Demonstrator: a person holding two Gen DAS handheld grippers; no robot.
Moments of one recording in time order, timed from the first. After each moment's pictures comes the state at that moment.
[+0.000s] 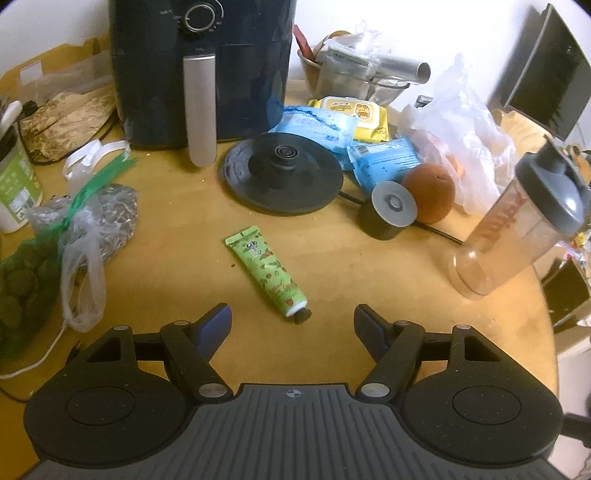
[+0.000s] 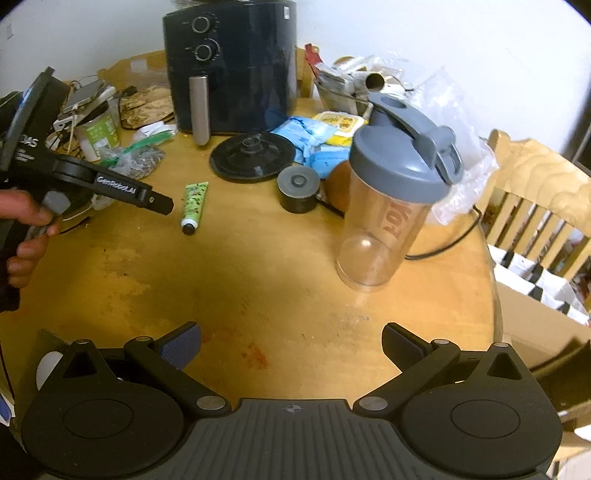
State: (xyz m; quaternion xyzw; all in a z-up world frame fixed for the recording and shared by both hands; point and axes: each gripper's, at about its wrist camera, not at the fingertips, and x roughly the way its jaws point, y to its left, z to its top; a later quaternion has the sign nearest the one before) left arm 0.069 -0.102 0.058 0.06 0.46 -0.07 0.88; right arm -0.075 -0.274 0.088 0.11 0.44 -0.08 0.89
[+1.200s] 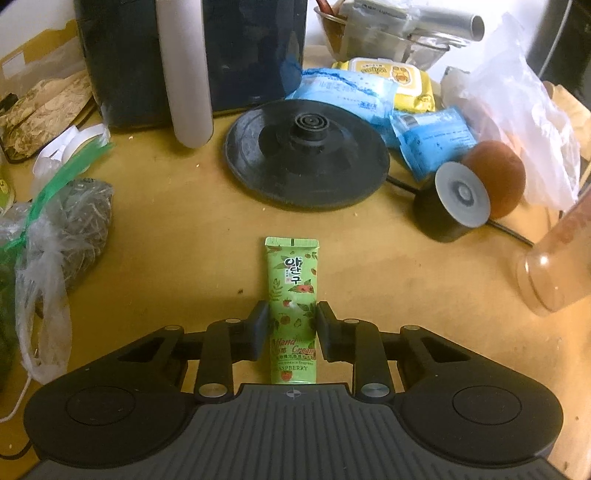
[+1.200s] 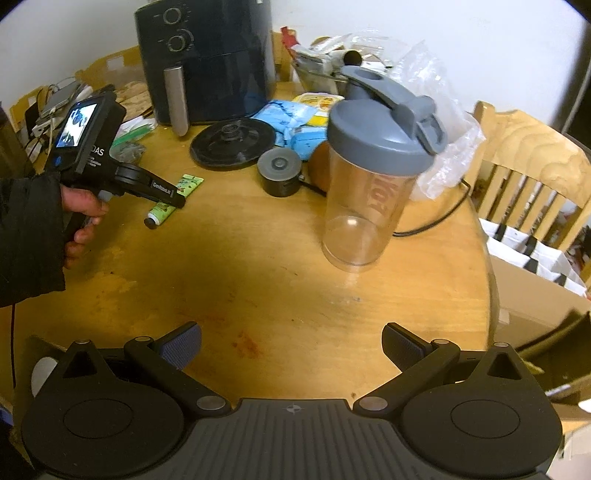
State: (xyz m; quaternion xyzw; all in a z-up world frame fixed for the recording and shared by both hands) left arm 0.131 -0.099 0.003 0.09 0.49 -0.04 0.87; right arm -0.070 -0.279 0.081 0.12 0.46 -0.06 0.88
